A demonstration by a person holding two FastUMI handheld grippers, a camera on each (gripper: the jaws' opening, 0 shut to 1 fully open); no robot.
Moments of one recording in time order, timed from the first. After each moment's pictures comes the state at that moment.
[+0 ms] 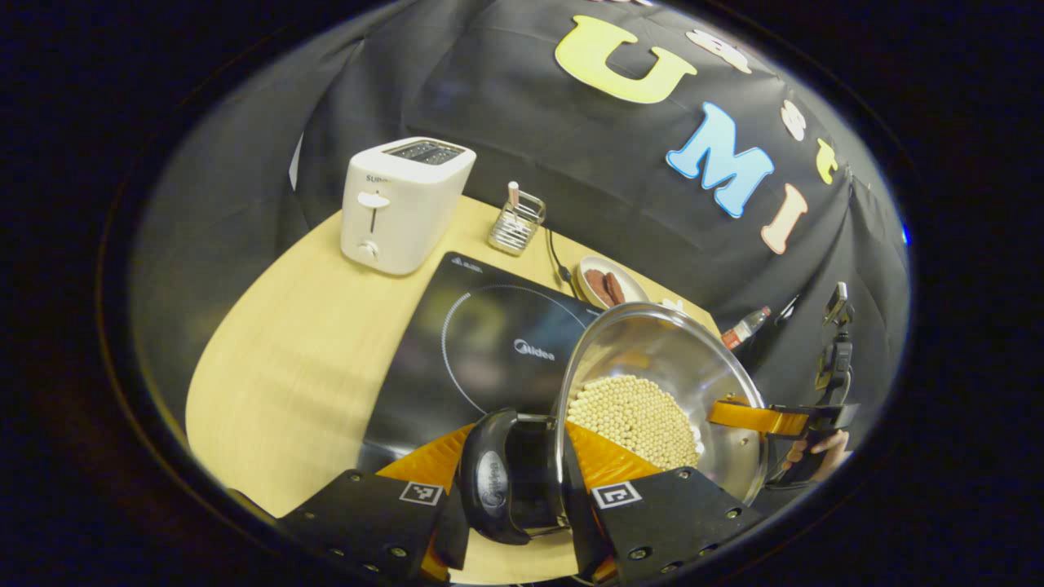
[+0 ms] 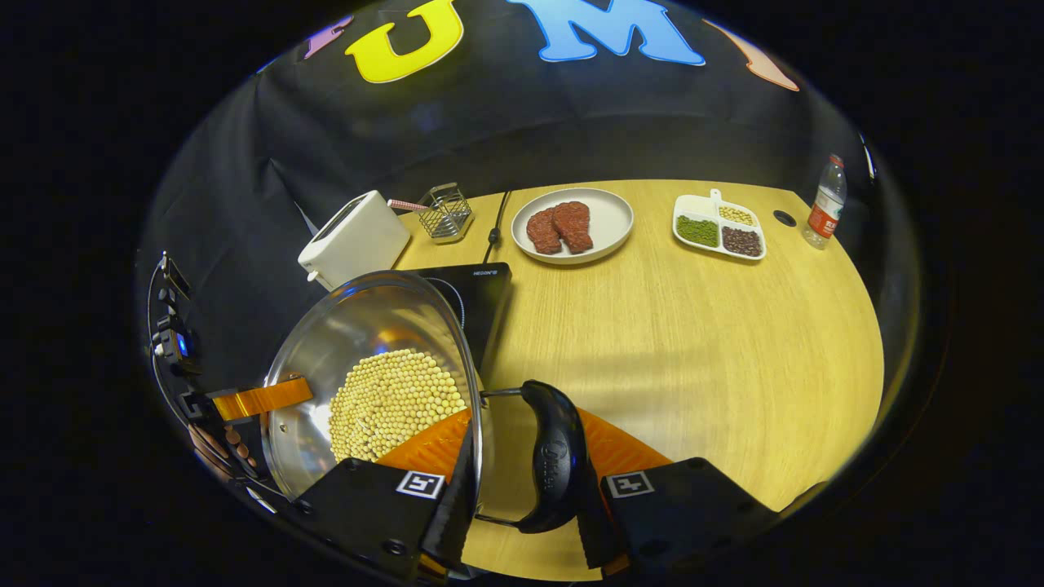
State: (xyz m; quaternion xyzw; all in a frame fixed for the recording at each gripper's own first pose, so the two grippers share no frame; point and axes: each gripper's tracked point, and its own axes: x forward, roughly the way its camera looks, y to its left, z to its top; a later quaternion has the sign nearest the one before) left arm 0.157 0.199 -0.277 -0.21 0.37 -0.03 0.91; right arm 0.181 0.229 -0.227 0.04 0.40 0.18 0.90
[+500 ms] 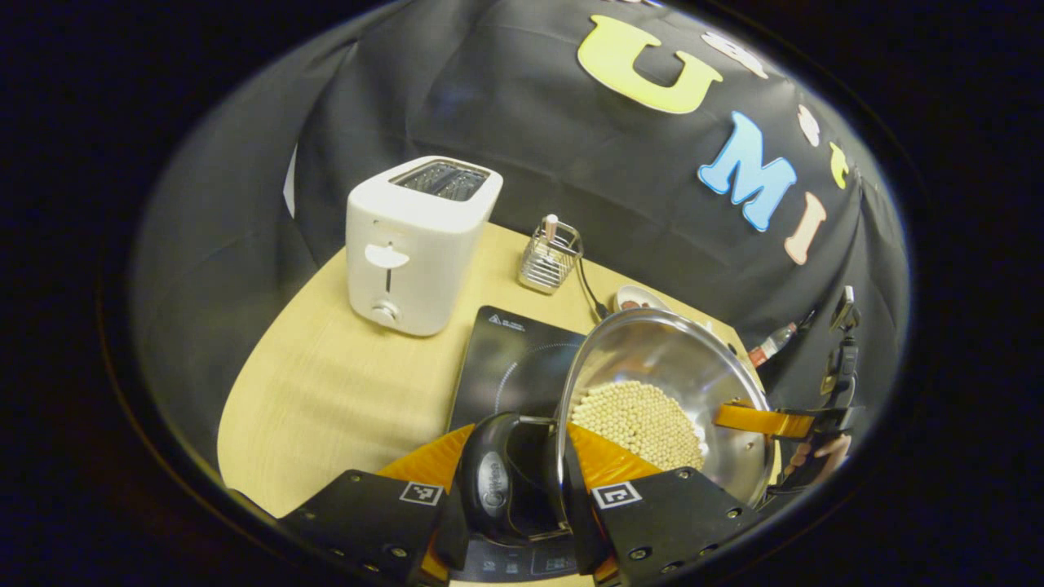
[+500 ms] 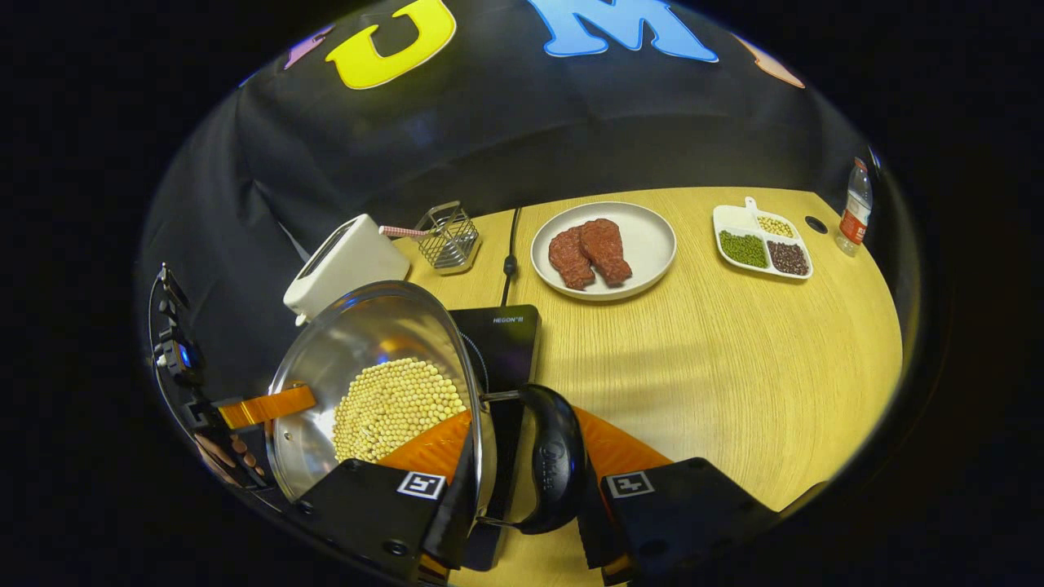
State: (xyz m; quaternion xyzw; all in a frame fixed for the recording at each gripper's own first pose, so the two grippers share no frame) left arm 0.236 0.257 -0.292 -0.19 0.36 -0.02 0.92; right arm 0.253 0.282 -0.235 0.07 0.38 0.17 0.91
